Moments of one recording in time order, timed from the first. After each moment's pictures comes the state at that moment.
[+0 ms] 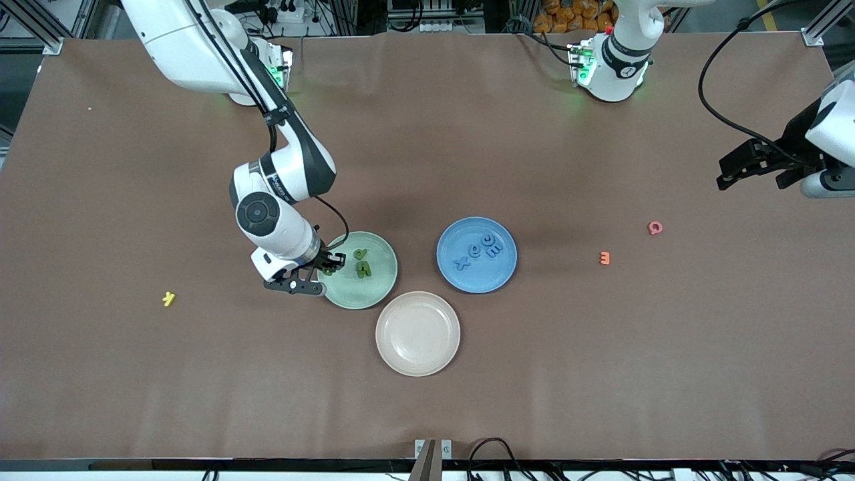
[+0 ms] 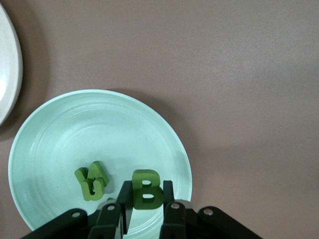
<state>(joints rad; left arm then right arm) -0.08 -0.01 0.01 -1.61 -0.02 1.64 -0.10 0.42 0.53 0.01 -1.82 0.09 2.35 0.51</state>
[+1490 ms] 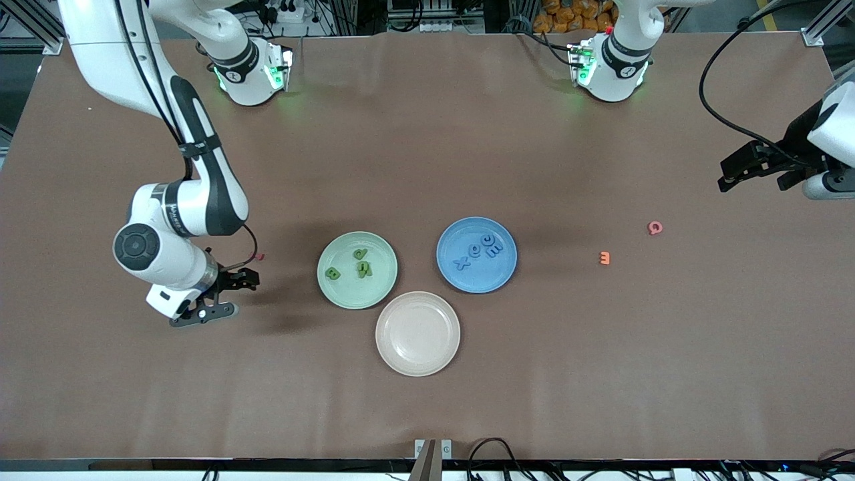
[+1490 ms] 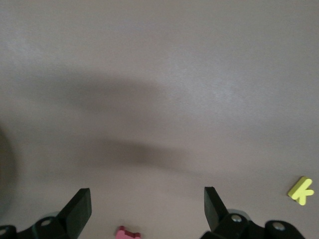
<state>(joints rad) -0.08 -0.01 0.02 -1.61 -0.02 1.65 -0.10 0.29 0.53 -0.19 -1.79 0.08 2.28 -0.16</state>
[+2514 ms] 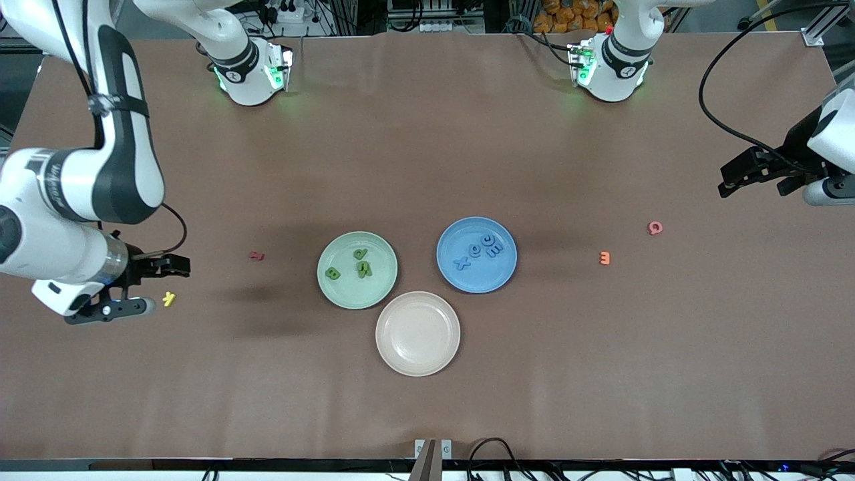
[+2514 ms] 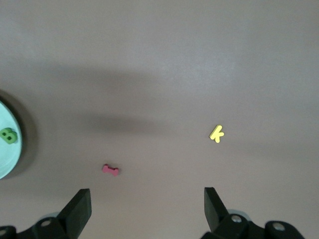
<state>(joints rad) -0.08 0.00 0.02 -1.61 -0.02 1.67 -0.10 0.29 0.42 -0.33 -1.52 0.08 1.82 -0.19</state>
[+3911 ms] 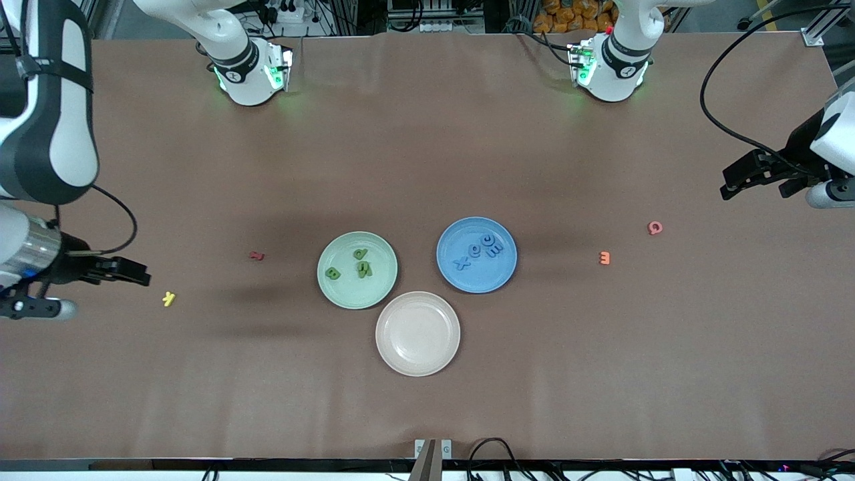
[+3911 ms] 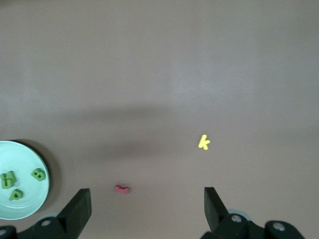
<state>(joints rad) -0.07 0.01 0.02 -1.61 -0.02 1.67 -0.10 0.22 0.36 -0.34 -1.46 0.15 1.82 -0.08</state>
